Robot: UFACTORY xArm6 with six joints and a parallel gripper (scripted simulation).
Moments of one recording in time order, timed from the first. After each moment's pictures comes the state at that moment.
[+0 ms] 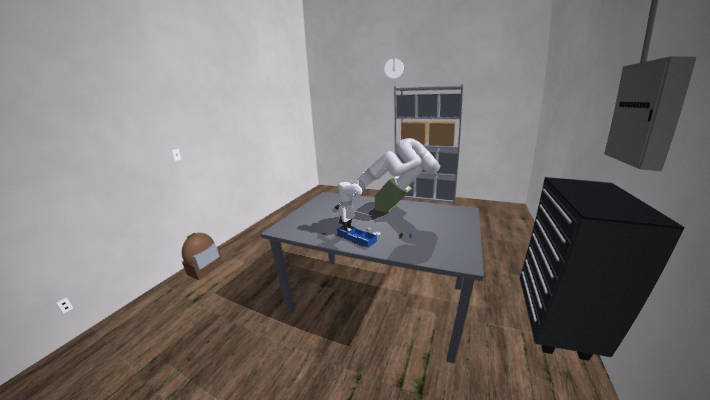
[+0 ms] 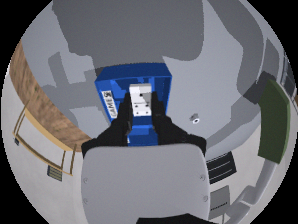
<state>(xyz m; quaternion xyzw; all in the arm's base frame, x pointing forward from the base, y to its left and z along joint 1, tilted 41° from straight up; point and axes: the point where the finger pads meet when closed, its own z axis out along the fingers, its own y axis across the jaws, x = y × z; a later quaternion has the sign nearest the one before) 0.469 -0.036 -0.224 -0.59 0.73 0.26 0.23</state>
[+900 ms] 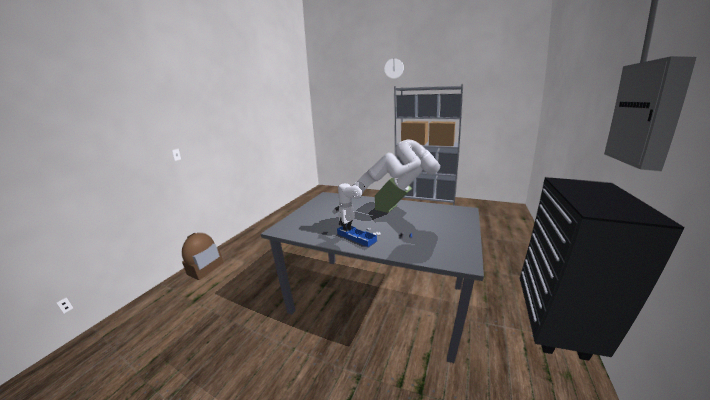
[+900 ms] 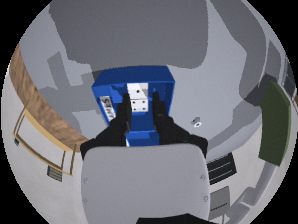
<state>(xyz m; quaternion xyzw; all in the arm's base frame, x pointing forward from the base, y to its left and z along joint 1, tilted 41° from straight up) 0.470 -0.030 -0.232 -0.59 0.73 0.26 0.23</state>
